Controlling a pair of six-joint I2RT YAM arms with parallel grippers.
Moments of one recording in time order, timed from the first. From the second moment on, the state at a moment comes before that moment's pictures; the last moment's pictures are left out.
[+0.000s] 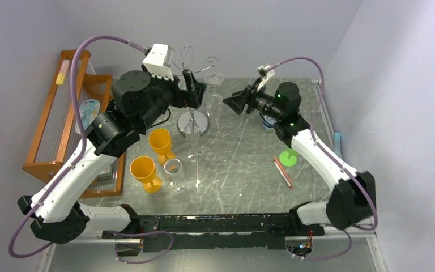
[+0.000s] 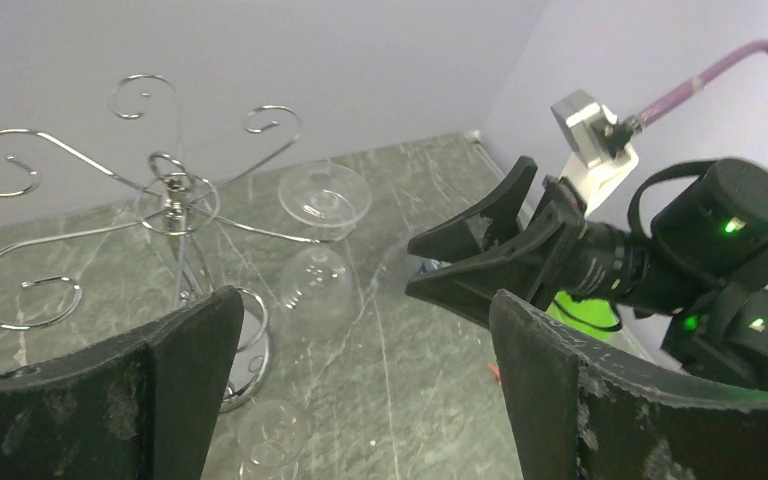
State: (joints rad) left arm -0.83 1.25 1.69 -0.51 -0.34 -0.28; right arm 0.38 1.39 1.07 0.32 -0.59 0.33
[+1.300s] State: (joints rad) left arm -0.83 1.27 1.53 -0.42 -0.02 -0.28; right arm 0.34 1.19 1.05 -0.79 0.55 0.62
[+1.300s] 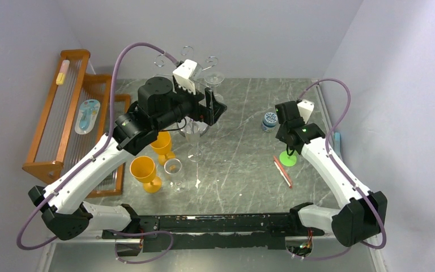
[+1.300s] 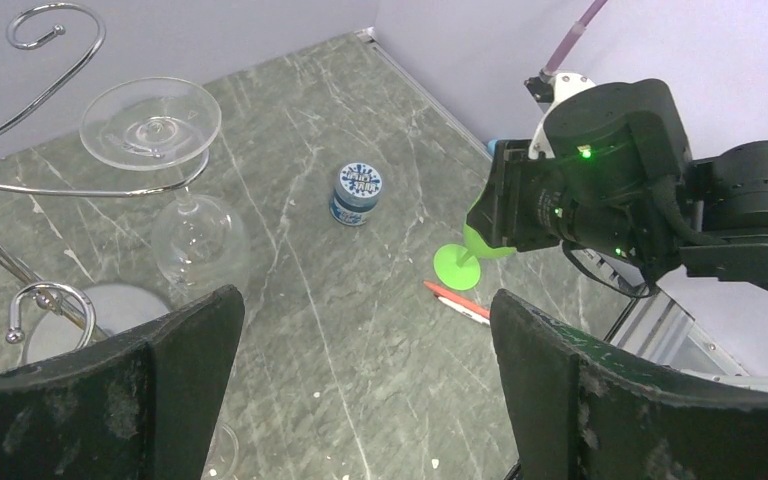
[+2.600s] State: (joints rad) left arm -0.83 1.33 1.54 -0.28 -0.12 -0.67; right arm 0.31 0.82 1.28 -0.32 0.22 0.56
